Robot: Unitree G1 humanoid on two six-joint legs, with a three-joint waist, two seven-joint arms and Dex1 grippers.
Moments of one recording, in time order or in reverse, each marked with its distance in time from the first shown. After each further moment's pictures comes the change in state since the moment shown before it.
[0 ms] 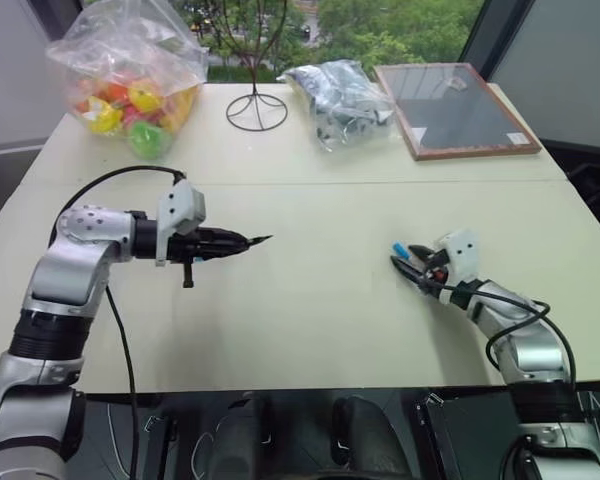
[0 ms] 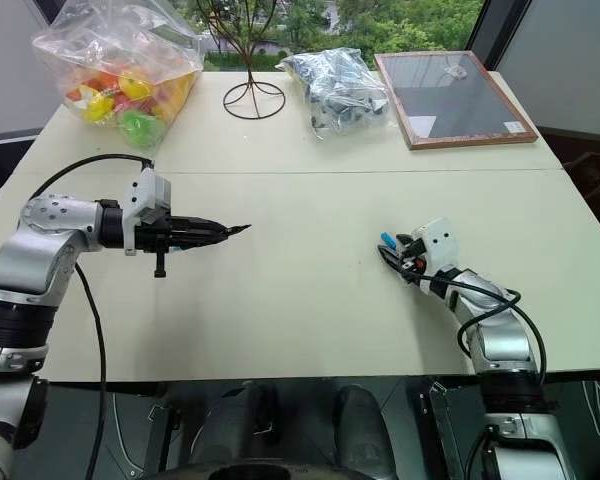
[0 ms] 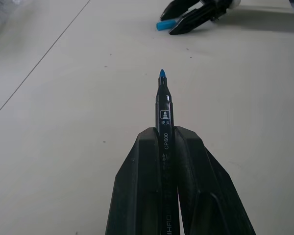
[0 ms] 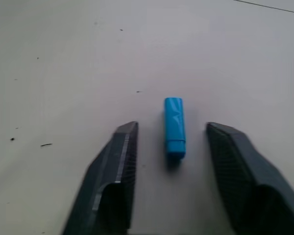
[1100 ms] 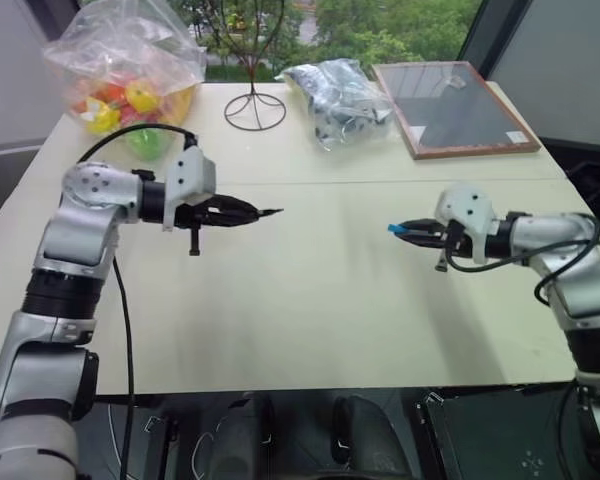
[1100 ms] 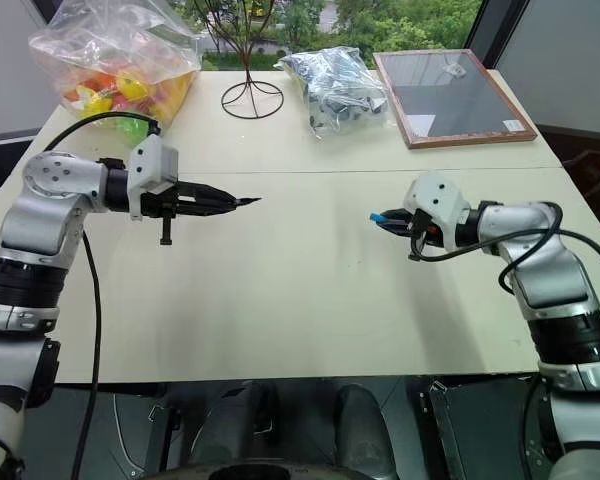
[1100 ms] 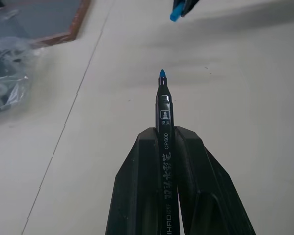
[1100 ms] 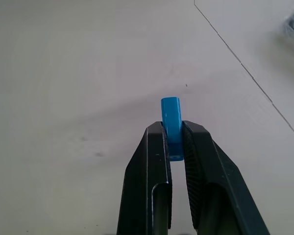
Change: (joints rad) left arm -0.240 -0.032 -0.102 0.177 0.064 -0.213 -0.098; right arm -0.339 -0.341 0.146 -0.102 -0.043 0.056 0.468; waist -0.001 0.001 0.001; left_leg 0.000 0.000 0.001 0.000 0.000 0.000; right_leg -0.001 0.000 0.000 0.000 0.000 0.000
